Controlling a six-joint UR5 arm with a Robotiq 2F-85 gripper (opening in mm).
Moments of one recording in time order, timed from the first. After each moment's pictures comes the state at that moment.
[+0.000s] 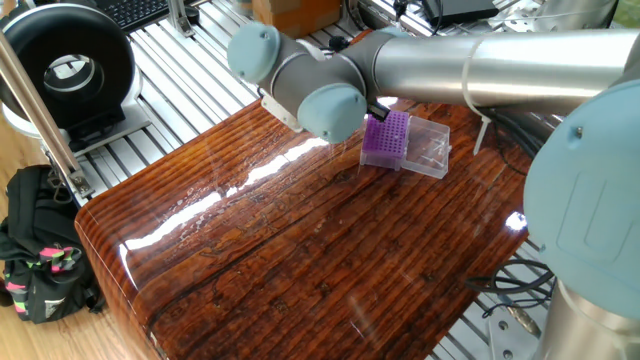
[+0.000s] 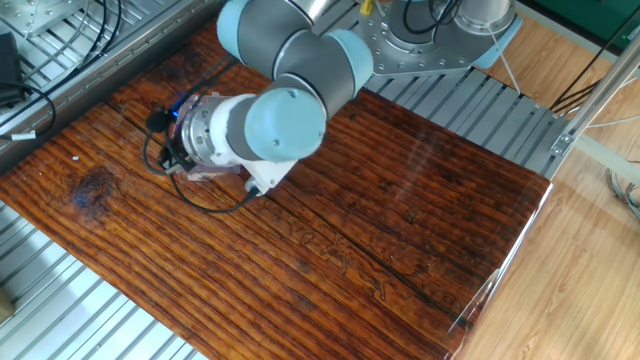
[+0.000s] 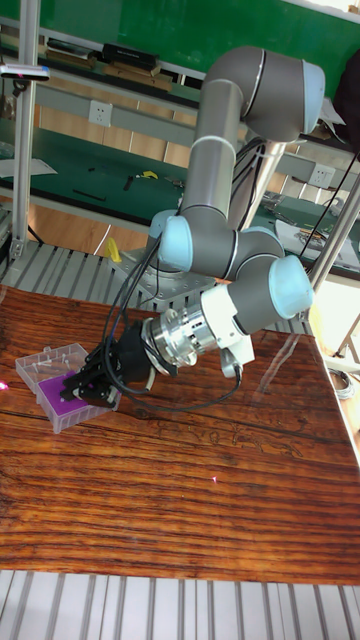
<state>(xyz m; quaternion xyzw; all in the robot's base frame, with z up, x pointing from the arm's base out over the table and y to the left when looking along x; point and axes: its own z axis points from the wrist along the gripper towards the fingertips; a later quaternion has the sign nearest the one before) 0.561 -0.144 0.082 0.67 -0.63 0.26 0.28</state>
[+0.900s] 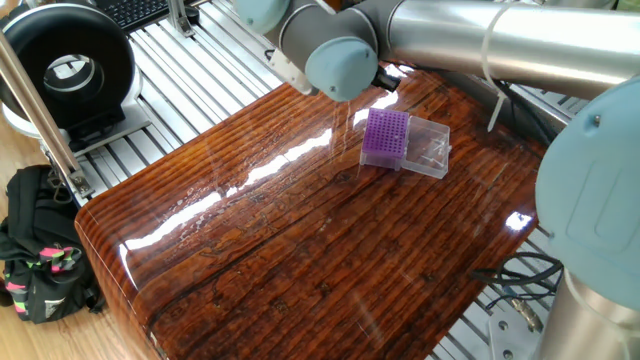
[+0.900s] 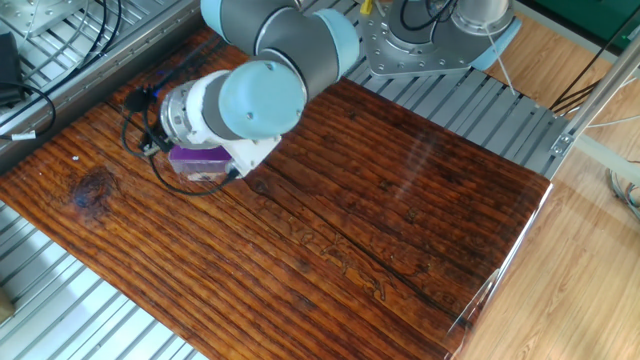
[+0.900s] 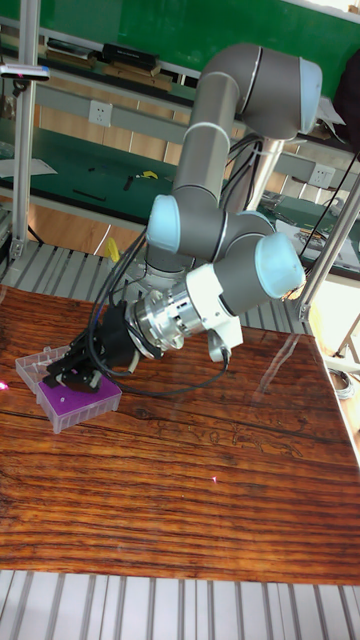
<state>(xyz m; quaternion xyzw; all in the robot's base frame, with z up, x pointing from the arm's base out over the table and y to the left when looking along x) 0.564 -0.169 0.105 0.67 -0.64 0.26 0.28</state>
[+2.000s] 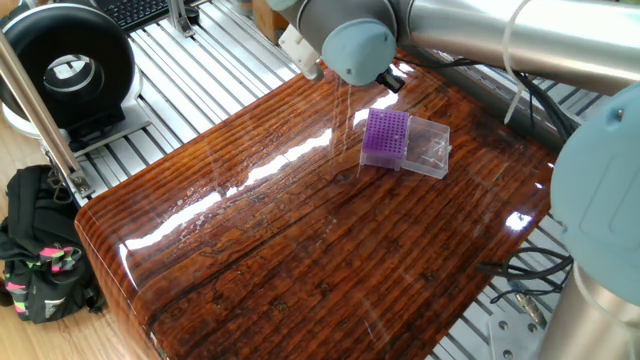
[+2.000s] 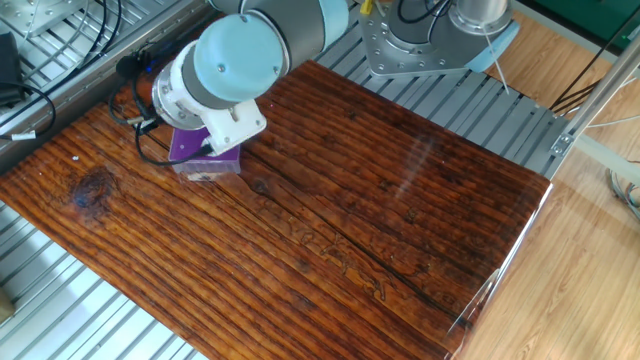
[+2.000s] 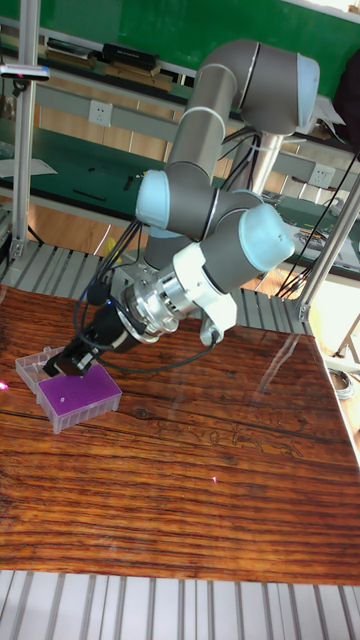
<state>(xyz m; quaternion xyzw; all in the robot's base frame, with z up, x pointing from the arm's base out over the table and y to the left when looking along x) 0.549 -0.168 0.114 0.59 -0.74 0.25 0.22</state>
